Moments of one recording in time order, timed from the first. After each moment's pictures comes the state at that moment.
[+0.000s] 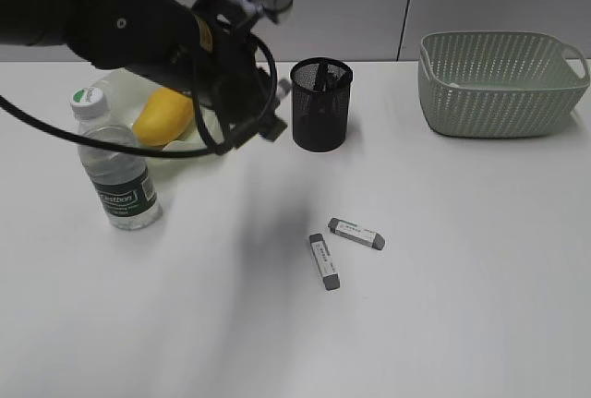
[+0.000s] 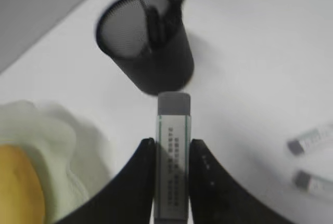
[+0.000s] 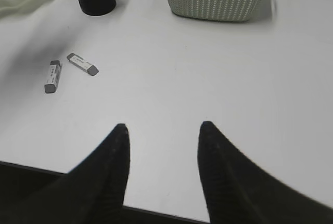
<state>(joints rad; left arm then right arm) -0.68 1.78 -1.23 0.15 0.35 0.12 0.23 -0.01 -0.51 0.03 1.04 0.01</state>
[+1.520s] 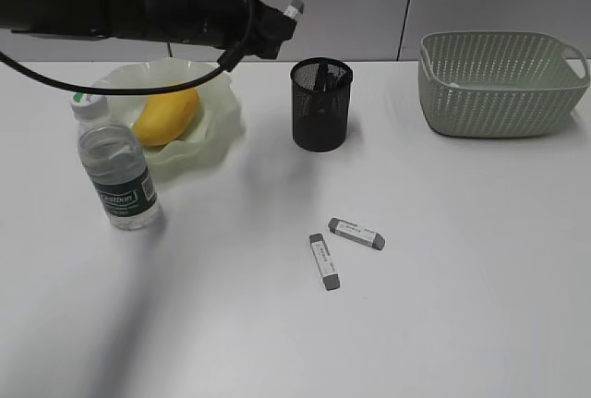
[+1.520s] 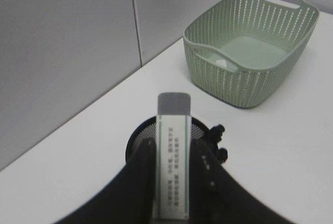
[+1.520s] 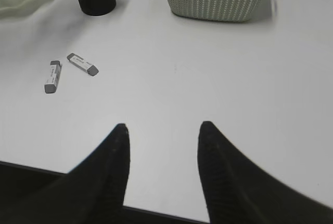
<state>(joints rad) -0.43 1.96 -1.38 -1.73 0.39 1.95 0.23 -0.01 -0.51 0.03 1.04 0.01</state>
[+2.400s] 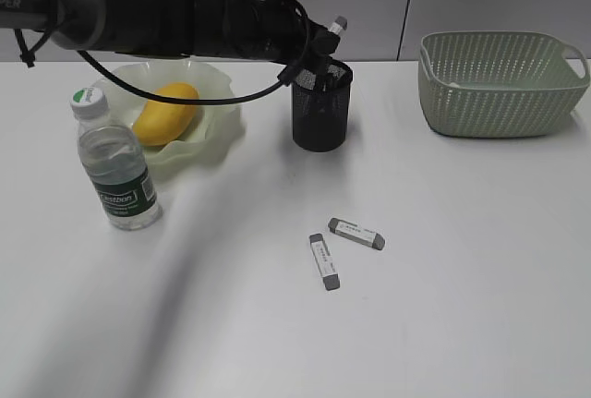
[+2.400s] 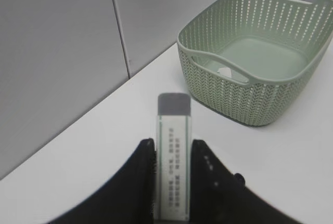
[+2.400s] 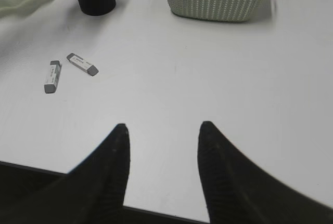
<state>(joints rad) -0.50 2.21 -1.65 -1.73 0.35 1.95 0.23 -0.01 -0.51 0.03 1.04 0.01</state>
